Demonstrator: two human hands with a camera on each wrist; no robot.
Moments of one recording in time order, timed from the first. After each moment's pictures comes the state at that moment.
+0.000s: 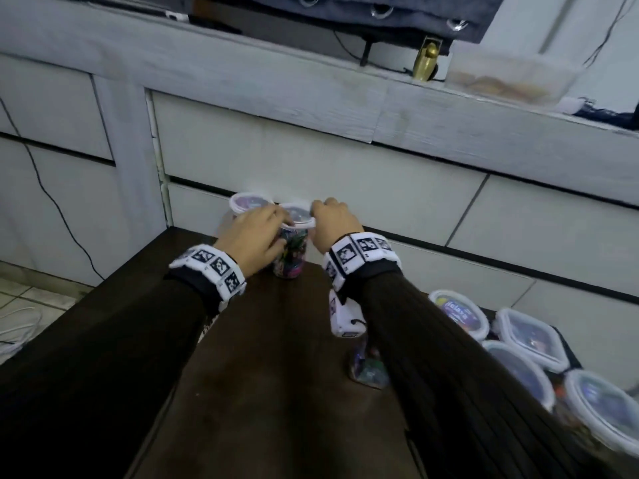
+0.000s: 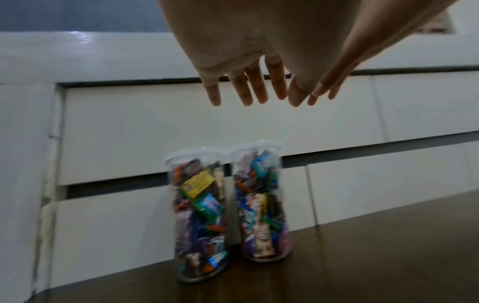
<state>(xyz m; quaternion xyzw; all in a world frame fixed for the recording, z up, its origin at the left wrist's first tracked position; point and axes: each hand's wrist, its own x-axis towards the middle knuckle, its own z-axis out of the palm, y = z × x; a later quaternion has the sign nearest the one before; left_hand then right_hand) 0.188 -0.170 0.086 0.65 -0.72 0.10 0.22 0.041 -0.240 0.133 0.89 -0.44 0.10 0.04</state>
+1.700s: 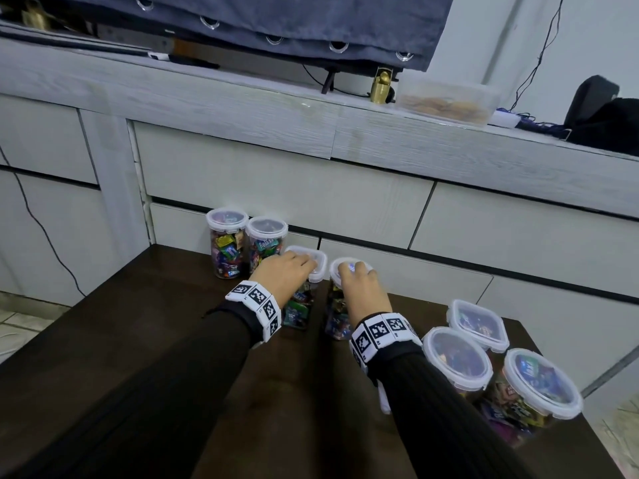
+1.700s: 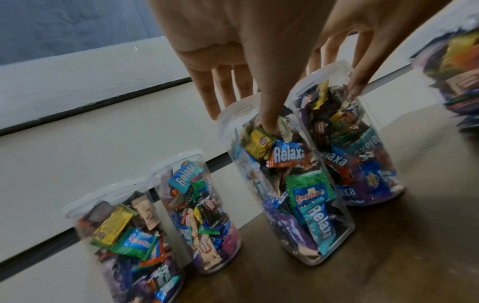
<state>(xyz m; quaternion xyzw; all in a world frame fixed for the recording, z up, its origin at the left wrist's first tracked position) 0.080 -0.169 0.077 0.64 -0.75 0.17 0.03 -0.088 -0.201 0.079 0.86 -0.50 0.04 0.09</state>
